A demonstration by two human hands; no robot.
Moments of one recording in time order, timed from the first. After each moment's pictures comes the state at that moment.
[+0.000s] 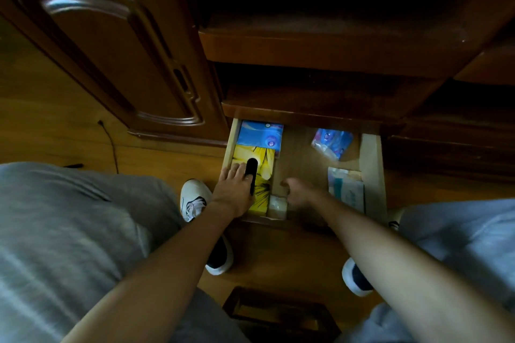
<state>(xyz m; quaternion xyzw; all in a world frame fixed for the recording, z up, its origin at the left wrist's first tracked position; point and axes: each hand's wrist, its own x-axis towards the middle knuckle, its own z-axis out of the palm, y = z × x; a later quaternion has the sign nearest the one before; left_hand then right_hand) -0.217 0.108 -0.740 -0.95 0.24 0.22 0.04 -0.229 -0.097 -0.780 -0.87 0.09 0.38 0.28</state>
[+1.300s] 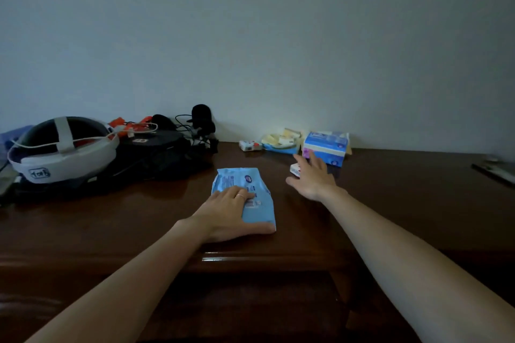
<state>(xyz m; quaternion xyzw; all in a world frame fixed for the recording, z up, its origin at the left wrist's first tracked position) 0.024 -0.061 -0.336 -0.92 0.36 0.00 -0.14 0.011 -0.318 -0.306 -0.97 0.19 -0.07 0.14</state>
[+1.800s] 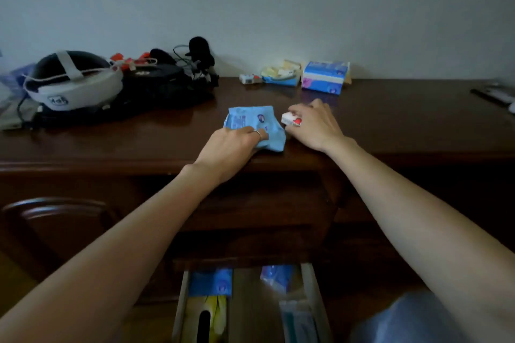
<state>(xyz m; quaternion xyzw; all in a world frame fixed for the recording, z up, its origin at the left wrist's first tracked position) -0.069 -0.038 -0.333 -0.88 0.43 -0.20 -0.02 -0.089 -0.271 -0.324 -0.97 0.14 -0.16 0.13</state>
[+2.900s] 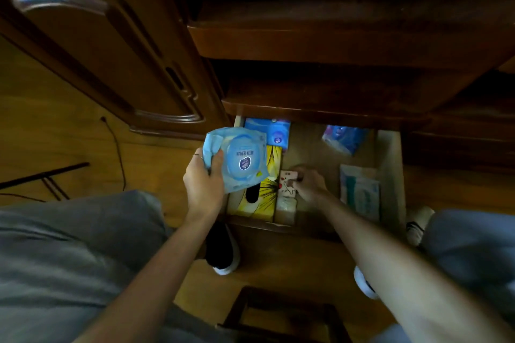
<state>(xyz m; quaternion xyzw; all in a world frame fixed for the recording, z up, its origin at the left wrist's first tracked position) -0.205 0.124 -0.676 -0.87 -0.14 -0.01 -0.48 -0.213 -0.098 -0.807 -0.84 0.22 0.25 0.43</state>
